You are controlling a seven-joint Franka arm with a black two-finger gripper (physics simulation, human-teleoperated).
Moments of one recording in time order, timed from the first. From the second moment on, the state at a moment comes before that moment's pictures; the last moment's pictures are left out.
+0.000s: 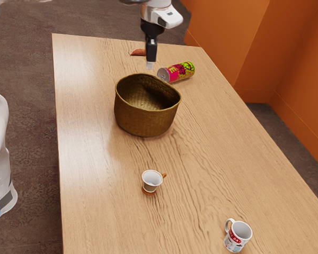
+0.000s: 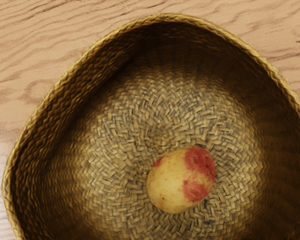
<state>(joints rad) -0.03 -0.28 0.21 -1.81 0.12 1.68 0.37</state>
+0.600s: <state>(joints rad) -0.04 -0.27 0.19 -1.86 0.09 1.72 0.81</state>
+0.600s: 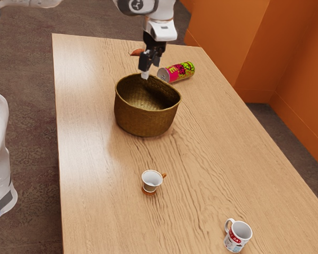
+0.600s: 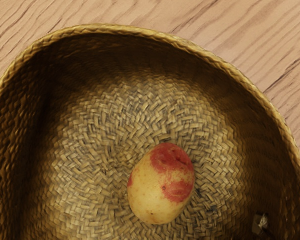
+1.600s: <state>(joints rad) -0.03 -0.15 0.21 -2.10 0.09 1.93 1.06</state>
